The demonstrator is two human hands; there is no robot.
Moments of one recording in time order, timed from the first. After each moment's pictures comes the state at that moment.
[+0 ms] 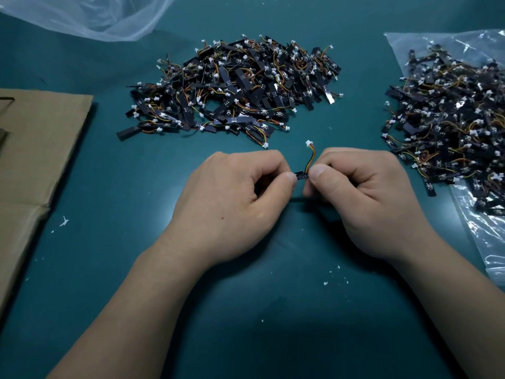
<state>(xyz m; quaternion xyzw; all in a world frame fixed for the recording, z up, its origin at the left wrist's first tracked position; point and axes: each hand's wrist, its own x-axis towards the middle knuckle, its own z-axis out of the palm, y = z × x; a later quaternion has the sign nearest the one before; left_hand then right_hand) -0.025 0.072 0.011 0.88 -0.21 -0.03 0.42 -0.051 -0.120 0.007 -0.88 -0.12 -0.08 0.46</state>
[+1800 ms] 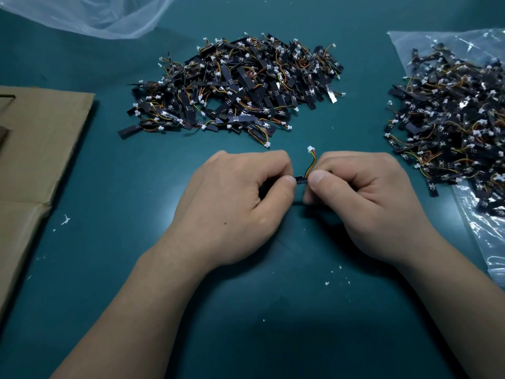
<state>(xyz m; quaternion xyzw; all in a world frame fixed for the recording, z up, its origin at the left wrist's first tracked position) -0.026 0.071 0.009 0.89 -0.24 0.01 0.39 -0.052 -0.121 0.007 -0.87 -0.13 -0.06 0.47</state>
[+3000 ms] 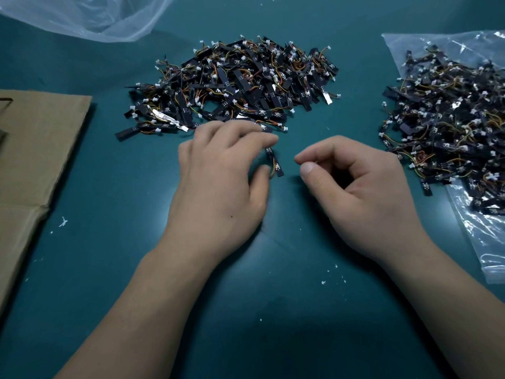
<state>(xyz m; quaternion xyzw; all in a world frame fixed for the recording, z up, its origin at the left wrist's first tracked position) -0.019 0.073 -0.002 0.93 -0.18 0.09 0.30 -0.054 -0.116 -0.001 -0.88 -0.05 -0.14 0.45</state>
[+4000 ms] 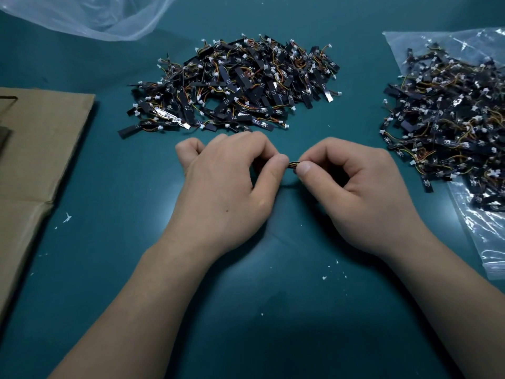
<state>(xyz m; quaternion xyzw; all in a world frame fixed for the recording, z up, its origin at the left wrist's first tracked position) -0.024 0.069 0.009 0.91 -0.17 0.08 0.36 -0.053 -0.114 0.005 -0.89 -0.06 -0.09 0.44</state>
